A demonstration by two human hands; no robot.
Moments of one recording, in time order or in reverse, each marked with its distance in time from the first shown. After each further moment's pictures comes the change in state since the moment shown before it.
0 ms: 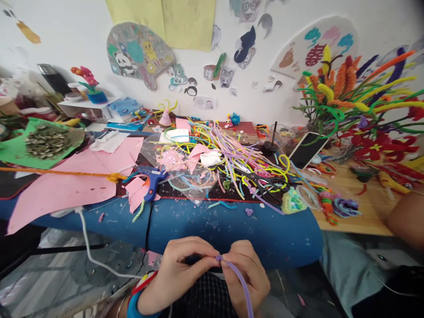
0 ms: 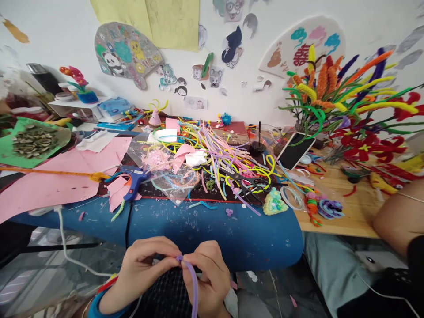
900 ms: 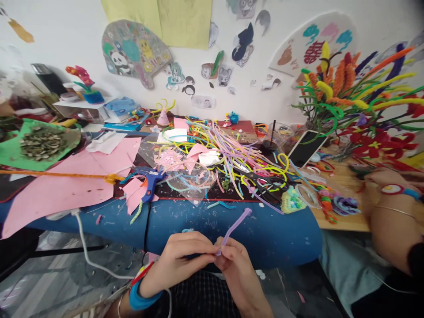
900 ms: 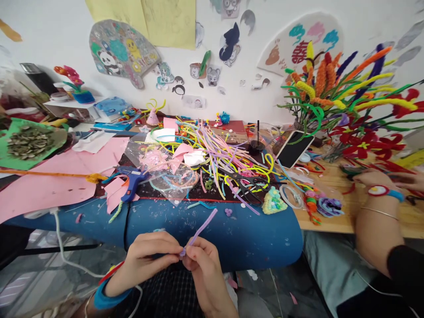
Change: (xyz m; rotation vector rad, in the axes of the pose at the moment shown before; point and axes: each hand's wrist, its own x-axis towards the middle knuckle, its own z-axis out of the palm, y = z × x) left_hand 0.011 -0.024 -0.012 0.069 -0.173 0.268; right_hand -0.007 0.014 -0.002 0.857 -0.165 1.227
